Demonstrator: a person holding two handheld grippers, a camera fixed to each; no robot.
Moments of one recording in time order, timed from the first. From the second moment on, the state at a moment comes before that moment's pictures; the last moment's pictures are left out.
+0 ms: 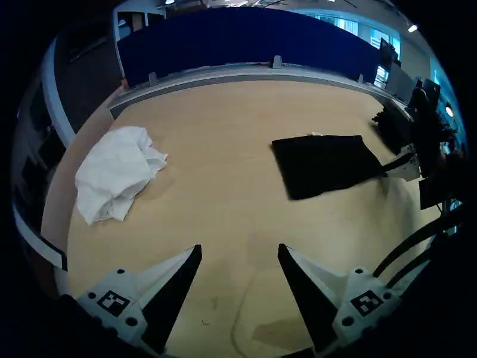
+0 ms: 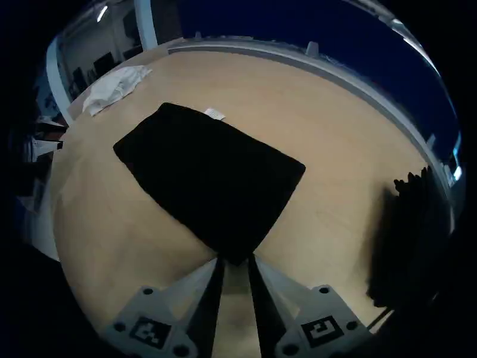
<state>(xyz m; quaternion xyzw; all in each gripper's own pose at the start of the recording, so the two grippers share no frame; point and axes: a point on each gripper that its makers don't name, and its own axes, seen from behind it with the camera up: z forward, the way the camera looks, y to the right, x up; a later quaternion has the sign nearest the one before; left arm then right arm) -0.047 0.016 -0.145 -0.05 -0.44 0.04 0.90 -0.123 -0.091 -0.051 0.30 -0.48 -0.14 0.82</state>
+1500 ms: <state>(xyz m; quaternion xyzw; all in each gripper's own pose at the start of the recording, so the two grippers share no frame) -0.010 0.001 -0.158 -0.03 -0.40 0.01 0.91 -0.007 -0.204 0.000 0.38 -0.37 -0.22 0.82</state>
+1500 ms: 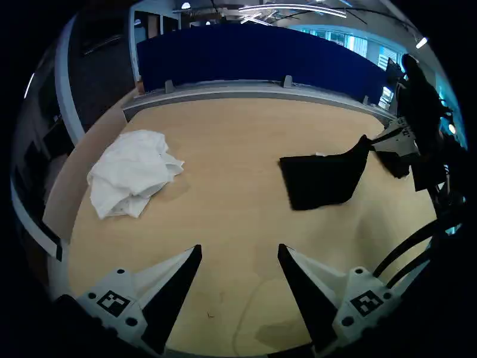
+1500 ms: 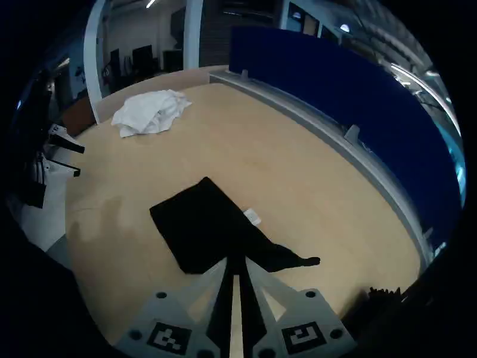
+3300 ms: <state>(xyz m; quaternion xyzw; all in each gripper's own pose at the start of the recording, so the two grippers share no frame) 0.000 -0.011 -0.172 0.00 -0.39 -0.01 0.92 -0.088 -0.320 -0.044 0.44 -0.39 -0.16 0.79</state>
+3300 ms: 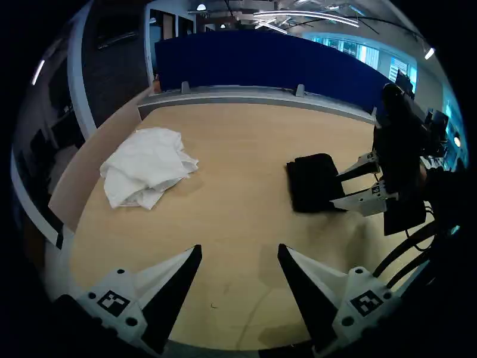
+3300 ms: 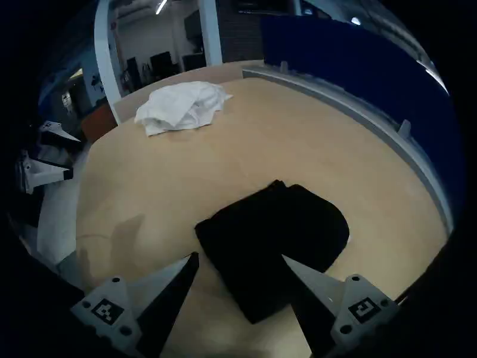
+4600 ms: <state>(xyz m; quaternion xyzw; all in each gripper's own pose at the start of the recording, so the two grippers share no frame) -0.001 -0.009 -0.167 0.00 -0.39 -0.01 0.92 -0.129 -0.253 -0.066 0.37 -0.45 -0.16 0.80</state>
